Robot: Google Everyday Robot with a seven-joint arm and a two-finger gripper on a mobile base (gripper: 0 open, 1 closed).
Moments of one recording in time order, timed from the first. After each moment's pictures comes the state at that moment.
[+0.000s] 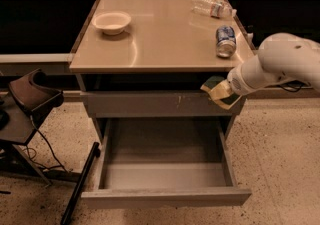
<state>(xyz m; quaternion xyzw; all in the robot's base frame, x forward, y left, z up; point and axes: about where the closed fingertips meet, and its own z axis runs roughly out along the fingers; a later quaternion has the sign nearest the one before) 0.629 -0.211 0.737 -0.29 0.91 0.07 0.28</state>
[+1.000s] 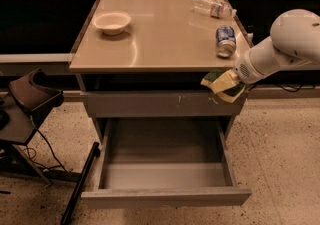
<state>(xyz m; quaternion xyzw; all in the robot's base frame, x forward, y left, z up) 0.628 -0.214 0.777 -0.30 0.91 0.10 0.27</state>
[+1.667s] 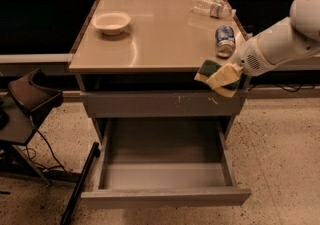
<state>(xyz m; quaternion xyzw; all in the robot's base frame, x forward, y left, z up) 0.587 -0.174 0.839 -0.40 0.86 0.16 0.29</state>
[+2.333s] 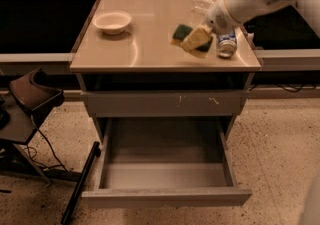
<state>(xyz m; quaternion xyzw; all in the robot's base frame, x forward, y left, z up) 0.684 -0.114 0.894 -0.46 0.81 0.14 0.33</state>
